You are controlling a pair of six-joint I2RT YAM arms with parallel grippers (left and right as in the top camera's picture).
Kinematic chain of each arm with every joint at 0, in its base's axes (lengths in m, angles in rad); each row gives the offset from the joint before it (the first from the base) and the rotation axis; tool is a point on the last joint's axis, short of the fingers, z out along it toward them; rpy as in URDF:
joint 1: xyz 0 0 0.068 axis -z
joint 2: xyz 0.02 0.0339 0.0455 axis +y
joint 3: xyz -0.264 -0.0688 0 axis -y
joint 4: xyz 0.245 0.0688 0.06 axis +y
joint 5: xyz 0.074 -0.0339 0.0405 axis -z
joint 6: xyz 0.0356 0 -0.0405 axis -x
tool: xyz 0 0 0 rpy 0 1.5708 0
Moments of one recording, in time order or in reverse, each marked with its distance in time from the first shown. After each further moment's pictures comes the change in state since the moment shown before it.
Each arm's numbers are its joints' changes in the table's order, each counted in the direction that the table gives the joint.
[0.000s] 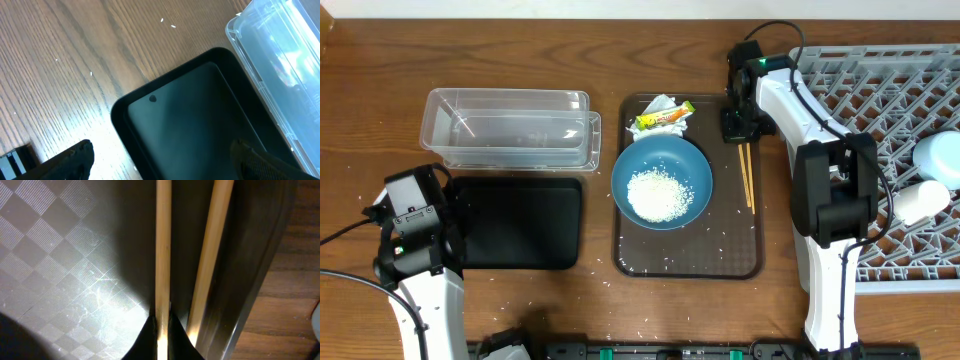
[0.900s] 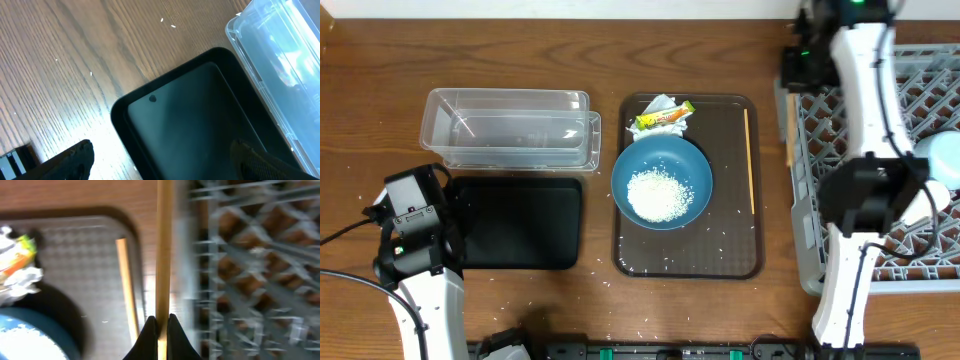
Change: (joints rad) left arm 0.000 0.000 0.000 0.000 0.000 0.000; right arm 0.233 0.043 0.636 0.459 -0.072 0.072
